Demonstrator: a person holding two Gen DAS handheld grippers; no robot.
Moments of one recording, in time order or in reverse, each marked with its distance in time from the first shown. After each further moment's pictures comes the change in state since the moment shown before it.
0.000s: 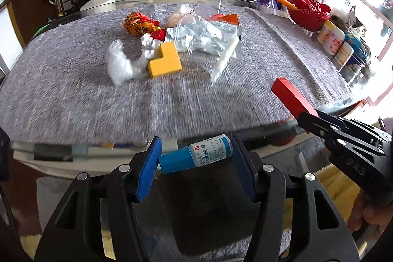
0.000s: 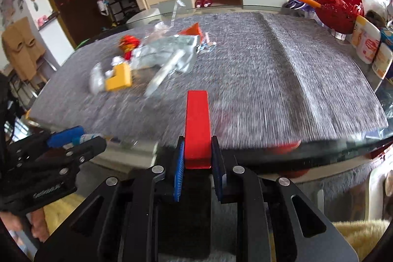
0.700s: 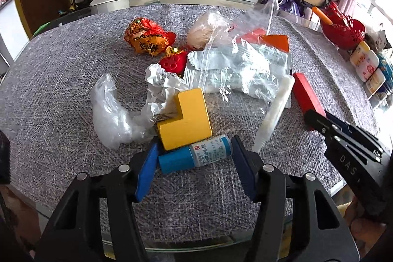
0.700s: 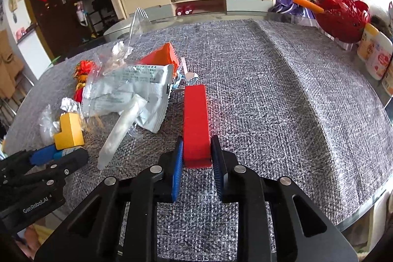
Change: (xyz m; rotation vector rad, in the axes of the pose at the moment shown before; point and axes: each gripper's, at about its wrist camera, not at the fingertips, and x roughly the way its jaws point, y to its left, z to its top) left arm 0.081 0.020 0.083 -0.065 0.018 0.075; right arm 0.096 -0.026 0.077 0.058 -0.057 -0.110
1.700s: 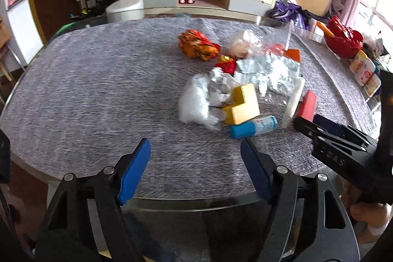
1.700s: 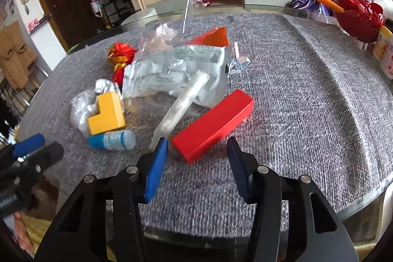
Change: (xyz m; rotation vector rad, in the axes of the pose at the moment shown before) left arm -0.057 0.071 -0.028 -0.020 -0.060 0.002; right arm -0.009 0.049 -0.018 -0.021 0.035 0.055
